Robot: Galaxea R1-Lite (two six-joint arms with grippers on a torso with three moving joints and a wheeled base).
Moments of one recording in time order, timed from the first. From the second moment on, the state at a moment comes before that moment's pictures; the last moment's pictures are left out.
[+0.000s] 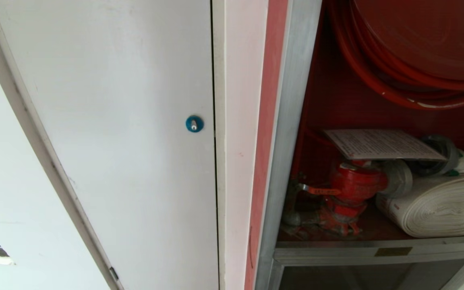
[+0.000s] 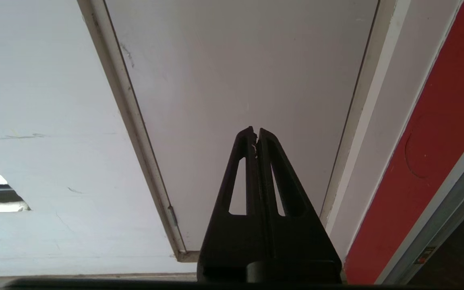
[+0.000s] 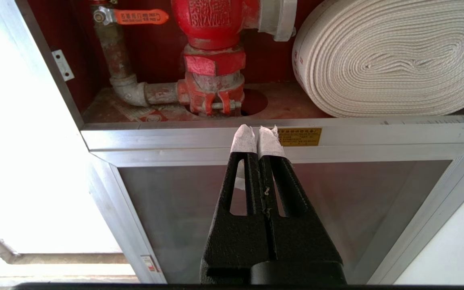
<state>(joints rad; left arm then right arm) -0.01 0.00 0.00 -0.02 -0.02 0.03 0.00 0.00 0.00 -0.01 -0.02 0.05</state>
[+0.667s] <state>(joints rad) -0.01 0.00 0.00 -0.02 -0.02 0.03 0.00 0.00 0.00 -0.01 -0.02 0.05</state>
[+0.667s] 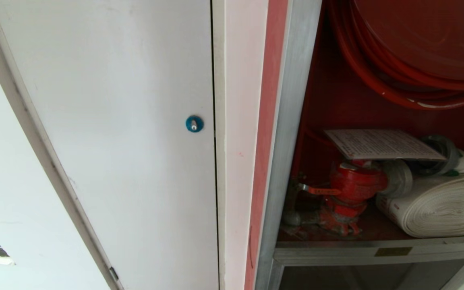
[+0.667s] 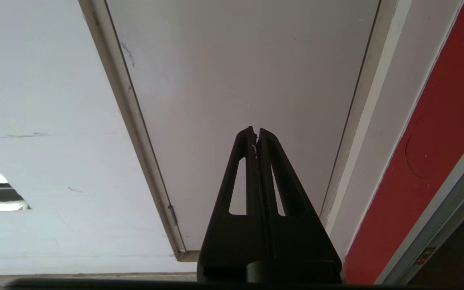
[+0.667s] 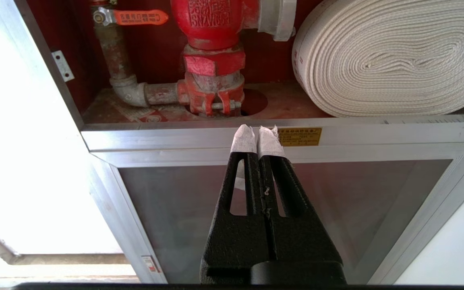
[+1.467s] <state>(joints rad) -0.01 0.00 0.00 -0.02 -0.02 0.03 0.00 0.00 0.00 -0.01 -0.02 0.05</state>
